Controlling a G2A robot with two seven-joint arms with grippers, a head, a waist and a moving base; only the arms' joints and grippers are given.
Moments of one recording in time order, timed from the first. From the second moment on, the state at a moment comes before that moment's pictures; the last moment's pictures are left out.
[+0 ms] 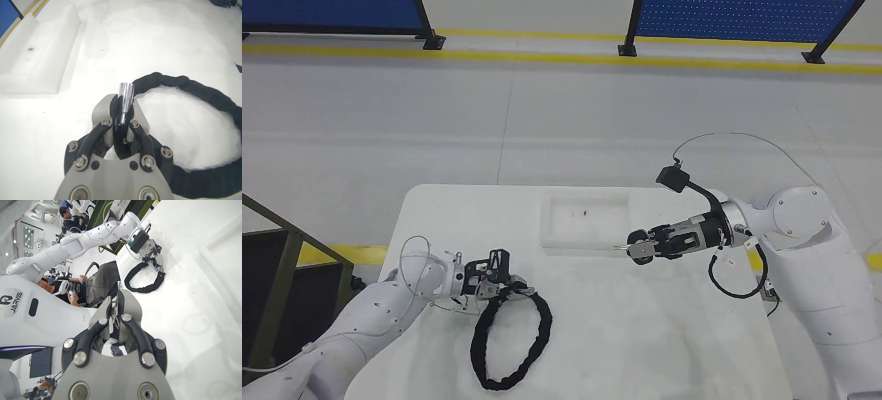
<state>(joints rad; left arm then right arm) 0.56 -1.11 -0.33 -0.76 1.61 -0.88 0.80 -0.86 -0.88 1.30 -1.59 0.40 -0.28 1.54</state>
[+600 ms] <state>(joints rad) 0.62 -1.00 -0.38 -1.06 1.38 -0.92 0.90 -0.86 -0.87 1.24 -1.71 0.29 -0.23 1.54</state>
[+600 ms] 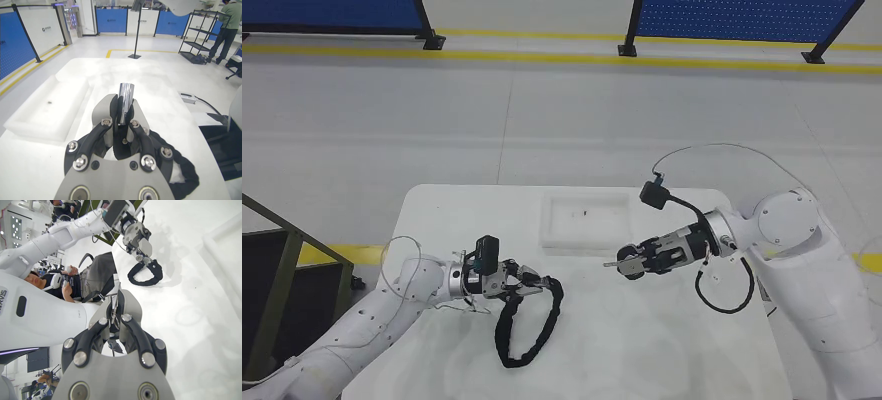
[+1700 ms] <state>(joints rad) 0.53 -0.88 -0.32 -1.35 1.38 -0.73 1.09 -0.77 -0.84 1.13 -1.75 0.49 -0.13 1.54</state>
